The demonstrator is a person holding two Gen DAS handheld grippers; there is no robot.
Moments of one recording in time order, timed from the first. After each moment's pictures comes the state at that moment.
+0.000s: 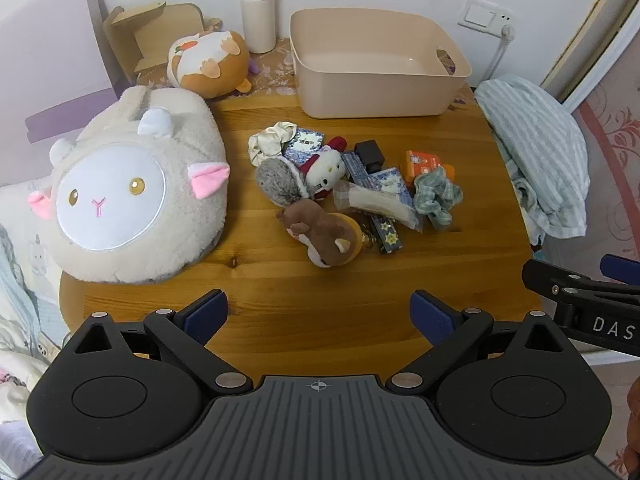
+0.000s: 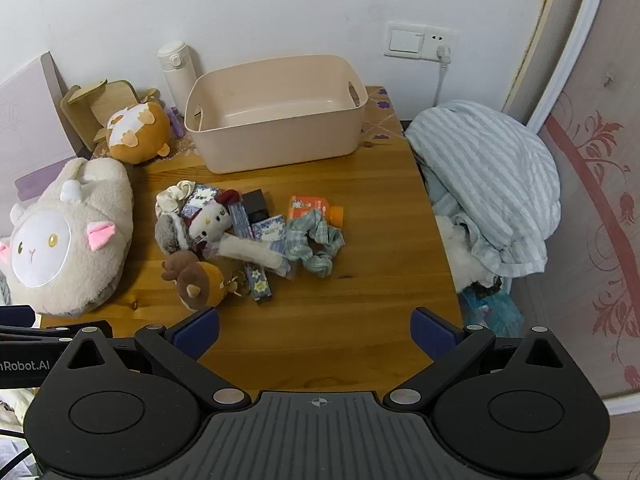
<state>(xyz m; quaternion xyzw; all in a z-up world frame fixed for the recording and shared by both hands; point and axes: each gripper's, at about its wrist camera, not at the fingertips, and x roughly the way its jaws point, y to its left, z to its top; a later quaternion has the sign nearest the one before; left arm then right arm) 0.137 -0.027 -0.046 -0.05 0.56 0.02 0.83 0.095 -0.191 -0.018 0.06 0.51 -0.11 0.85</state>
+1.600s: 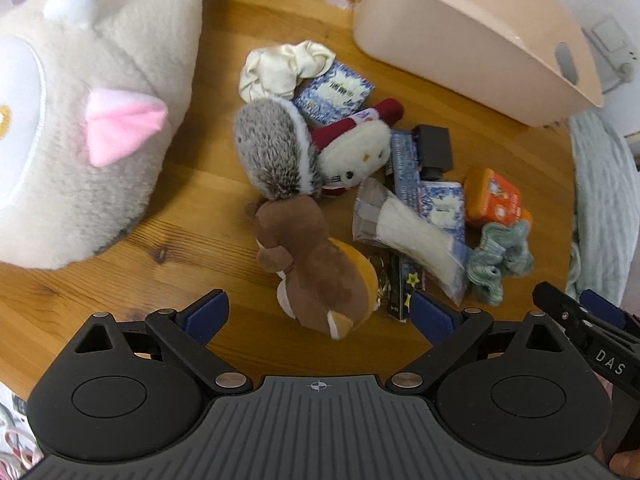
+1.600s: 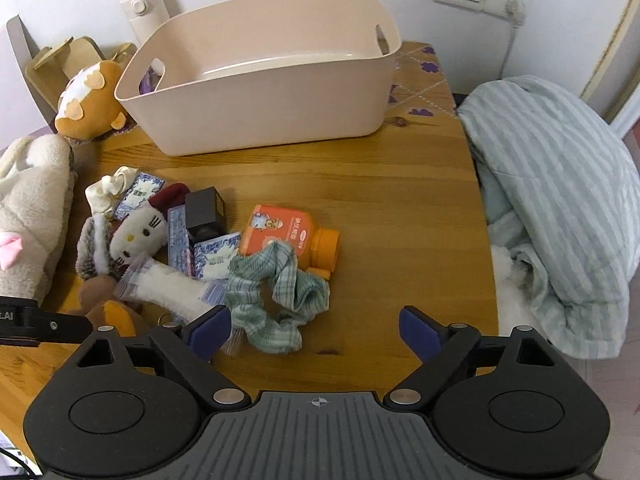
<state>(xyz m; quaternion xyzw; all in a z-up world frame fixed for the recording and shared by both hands) 0.269 -0.013 -0.193 -0.21 0.65 0.09 0.73 0.227 -0.276 -0.150 0.07 0.57 -0.04 0.82</state>
